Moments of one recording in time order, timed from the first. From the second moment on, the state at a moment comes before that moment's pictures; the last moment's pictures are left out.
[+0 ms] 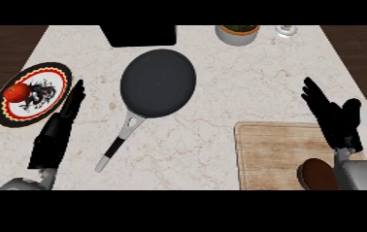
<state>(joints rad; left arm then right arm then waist) -0.06 0.55 -0.34 -1.59 0.16 0.38 0.03 -0.14 -0.38 -0.01 -1.33 -0.12 0.02 0.12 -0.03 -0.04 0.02</state>
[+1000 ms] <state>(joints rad) -0.03 0.61 -0.16 -1.34 0.25 0.34 0.16 0.32 -0.27 -0.33 -1.77 -0.25 0.00 -0.39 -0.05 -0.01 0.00</state>
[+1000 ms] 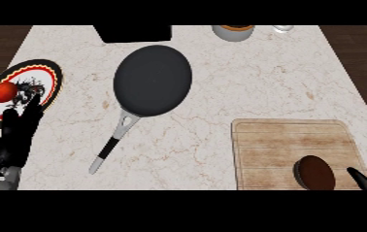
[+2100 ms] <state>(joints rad) -0.15 0.58 -0.15 -1.28 0.21 0.28 0.21 0.49 -0.78 -0.20 -2.26 0.22 0.23 0.48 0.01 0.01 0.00</state>
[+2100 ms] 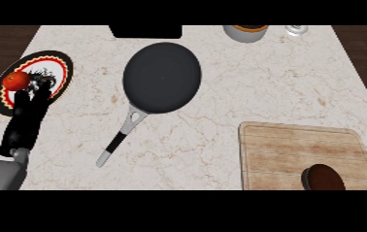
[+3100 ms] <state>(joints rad) -0.11 0.50 -0.06 -1.29 0.11 0.22 0.21 0.28 -0.58 0.13 -2.06 0.60 0.36 0.68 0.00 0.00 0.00</state>
